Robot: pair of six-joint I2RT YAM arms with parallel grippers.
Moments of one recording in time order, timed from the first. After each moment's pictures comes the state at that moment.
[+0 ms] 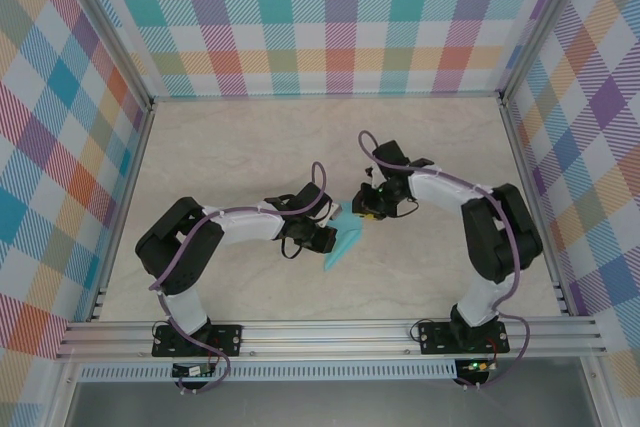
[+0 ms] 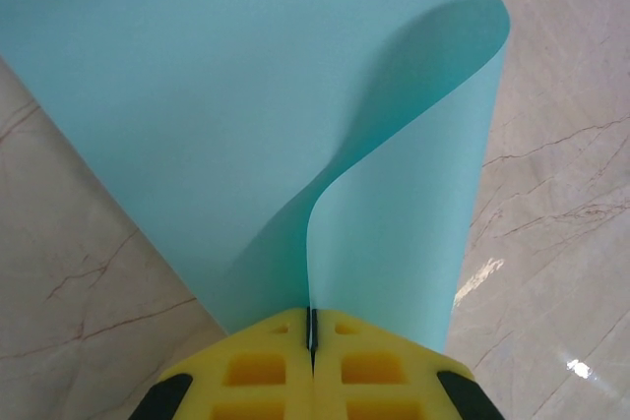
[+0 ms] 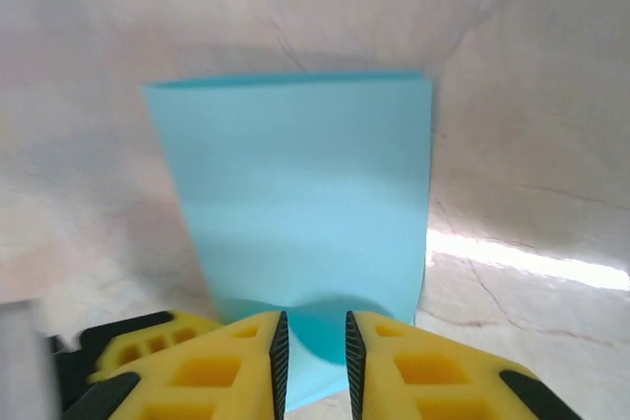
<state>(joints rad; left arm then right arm) -0.78 1.77 0.96 -0.31 0.28 -0.37 0.45 1.71 1.09 -0.59 -0.42 0.59</state>
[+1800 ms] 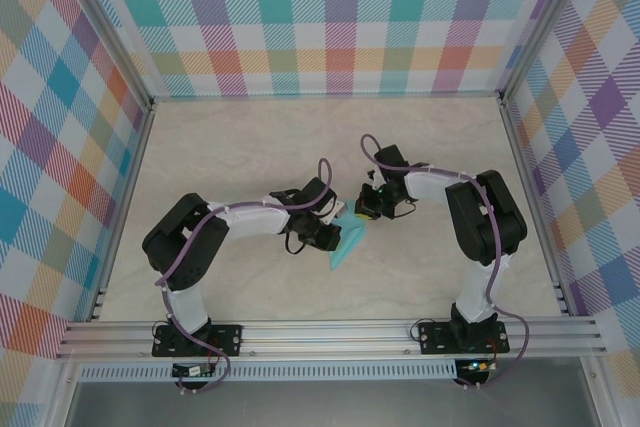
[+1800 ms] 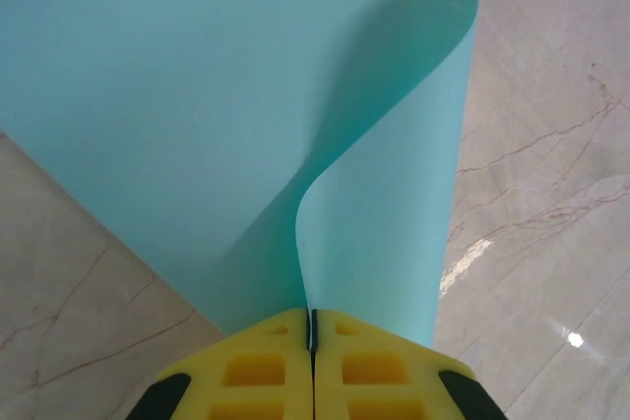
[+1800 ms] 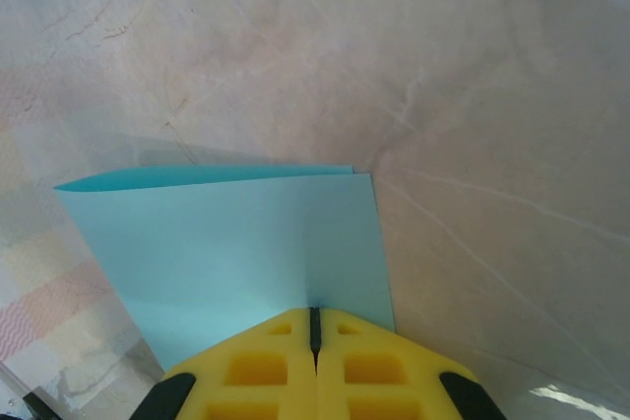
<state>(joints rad) -0.78 1.81 1.04 -0.38 0.33 -0.32 0.43 1.89 1.08 -0.44 -0.49 0.64</state>
